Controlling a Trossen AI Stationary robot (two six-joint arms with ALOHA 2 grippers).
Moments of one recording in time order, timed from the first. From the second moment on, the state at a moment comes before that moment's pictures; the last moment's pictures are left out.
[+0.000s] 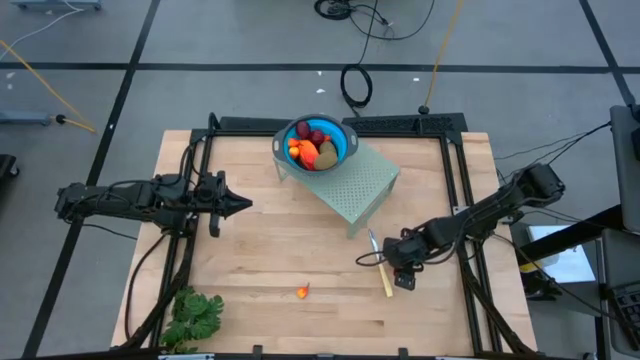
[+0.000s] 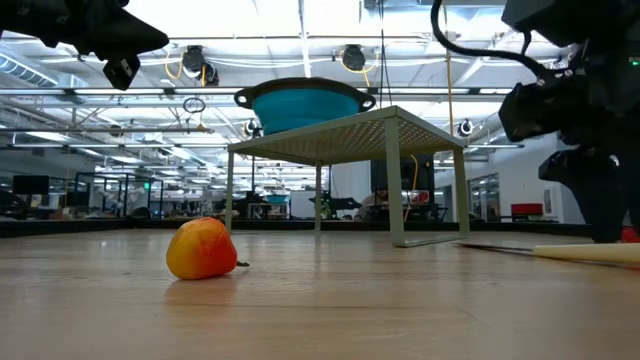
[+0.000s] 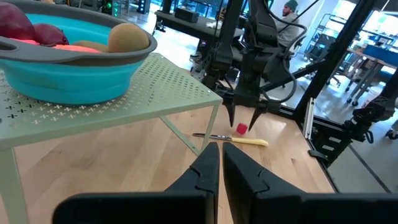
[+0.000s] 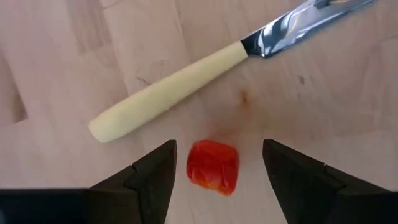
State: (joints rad) left arm -0.03 0.40 0.40 -0.15 -0.05 -0.30; right arm 0.39 1.41 0.68 -0.51 -0.13 0.70
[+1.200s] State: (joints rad) left arm -0.03 0.40 0.40 -0.15 -0.05 -0.30; right arm 0.40 1.45 0.68 -0.56 -0.17 0.75
